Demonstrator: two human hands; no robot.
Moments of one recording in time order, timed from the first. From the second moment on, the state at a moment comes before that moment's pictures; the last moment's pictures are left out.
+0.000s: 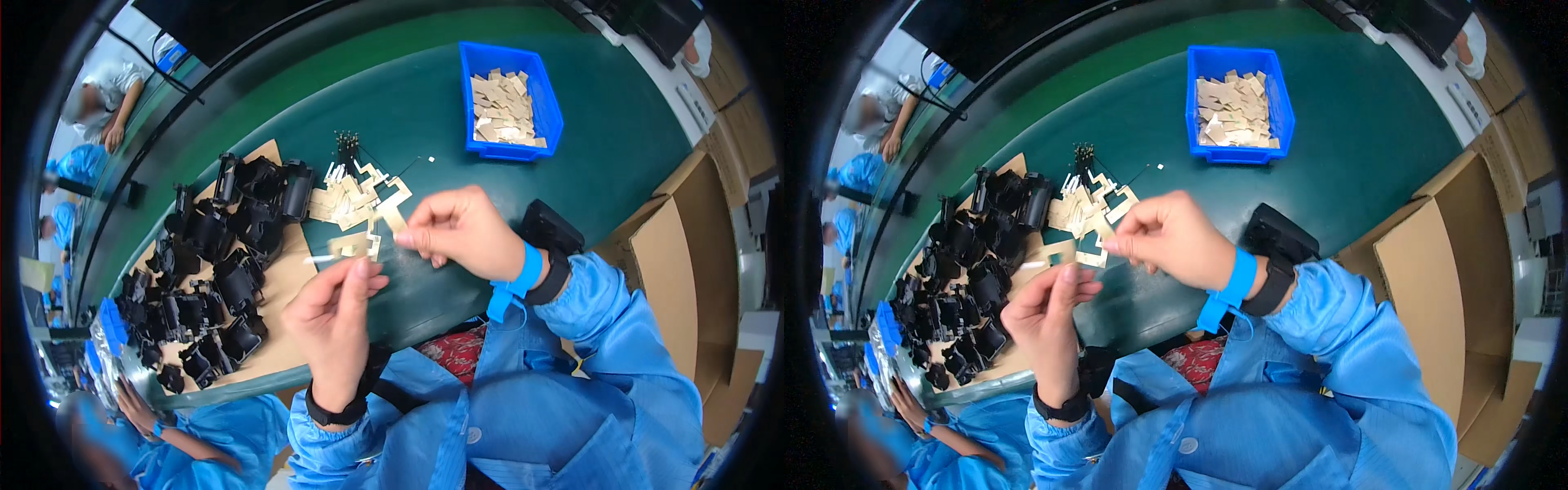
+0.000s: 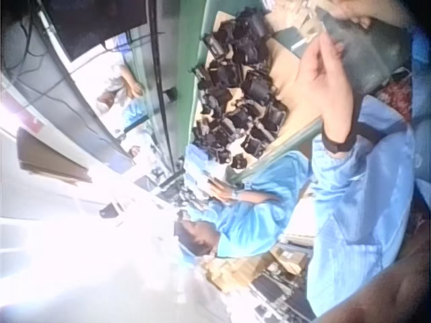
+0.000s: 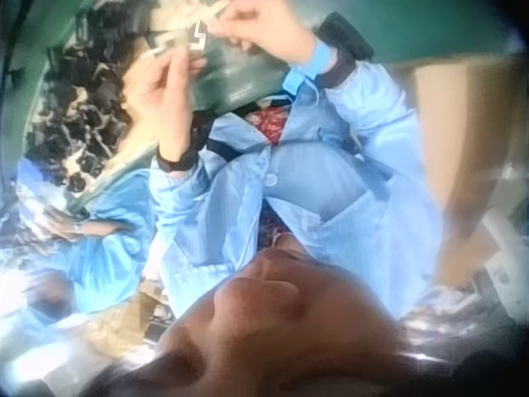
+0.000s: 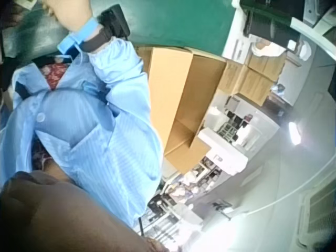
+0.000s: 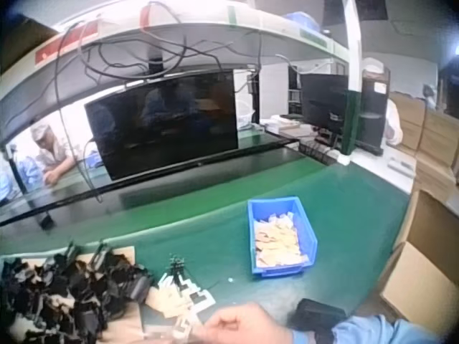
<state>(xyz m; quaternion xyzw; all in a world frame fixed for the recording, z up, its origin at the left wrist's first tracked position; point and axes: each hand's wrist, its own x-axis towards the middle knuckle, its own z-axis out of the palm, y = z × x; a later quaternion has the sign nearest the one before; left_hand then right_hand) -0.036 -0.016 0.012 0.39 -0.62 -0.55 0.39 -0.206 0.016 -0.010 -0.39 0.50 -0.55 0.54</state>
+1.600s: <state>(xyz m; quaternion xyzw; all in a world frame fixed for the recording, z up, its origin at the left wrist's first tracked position) -0.009 0.022 0.000 0.33 -0.50 -0.70 0.39 -0.178 0.036 -0.010 -0.72 0.41 -0.52 0.20</state>
